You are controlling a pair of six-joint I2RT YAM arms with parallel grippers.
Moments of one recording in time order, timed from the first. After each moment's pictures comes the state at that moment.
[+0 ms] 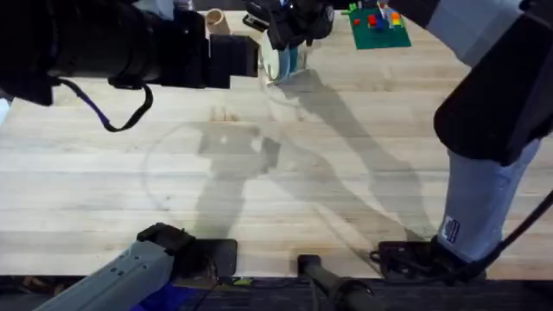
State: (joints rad) left arm -0.35 1.06 1.33 -1.14 -0.07 -0.23; right arm 0.56 2.20 2.11 -1.01 0.08 0.21
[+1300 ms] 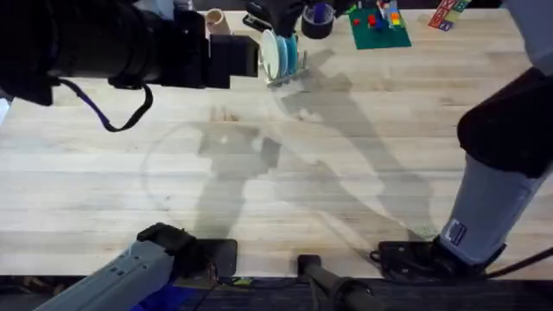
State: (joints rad) left arm -0.35 1.06 1.33 -1.14 -0.07 -0.23; right arm 0.56 2.12 2.42 -1.48 0.12 0.11
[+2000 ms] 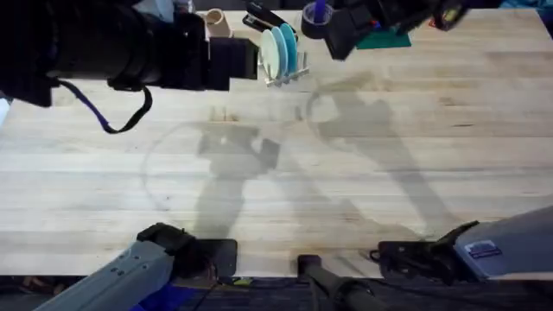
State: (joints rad) left arm -0.35 1.06 1.33 -1.16 -0.07 -0.23; right arm 0.50 1.70 1.96 -1.49 0.14 0.10
